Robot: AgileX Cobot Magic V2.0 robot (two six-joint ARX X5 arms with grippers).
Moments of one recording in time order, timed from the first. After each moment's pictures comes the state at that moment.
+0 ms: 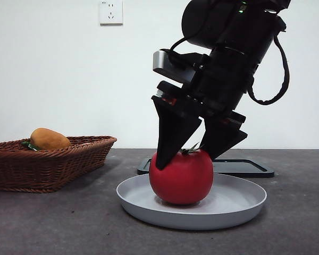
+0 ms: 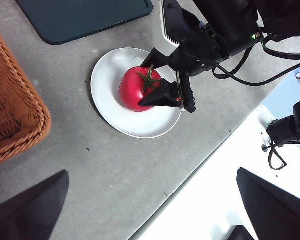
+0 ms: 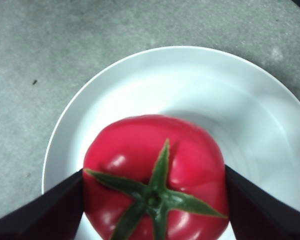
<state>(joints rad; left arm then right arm) -0.21 1.01 1.31 -1.24 0.63 0.18 0.67 1.65 1.06 -0.48 -0.24 0.02</state>
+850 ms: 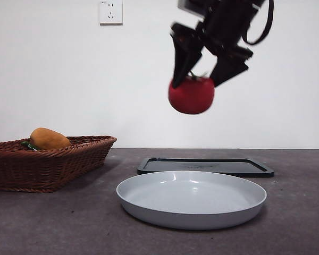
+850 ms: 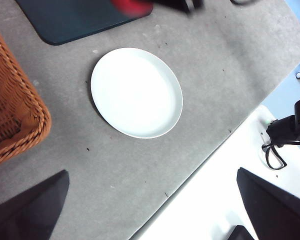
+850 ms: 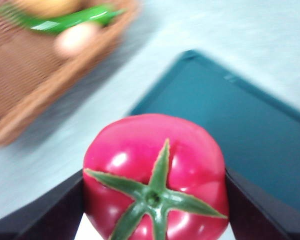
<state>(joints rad) -0.21 1.01 1.31 -1.24 0.63 0.18 0.49 1.63 1.36 -0.48 -0.13 0.02</state>
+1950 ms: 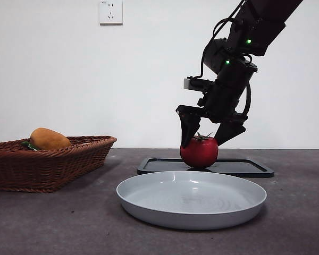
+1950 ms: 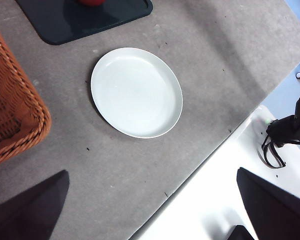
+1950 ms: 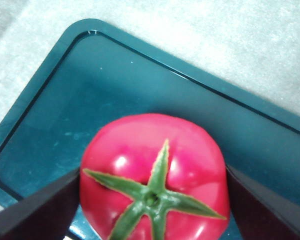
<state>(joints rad) -0.21 1.01 1.31 -1.25 0.63 0.18 0.35 2.09 1.62 -0.44 -0.16 0.00</state>
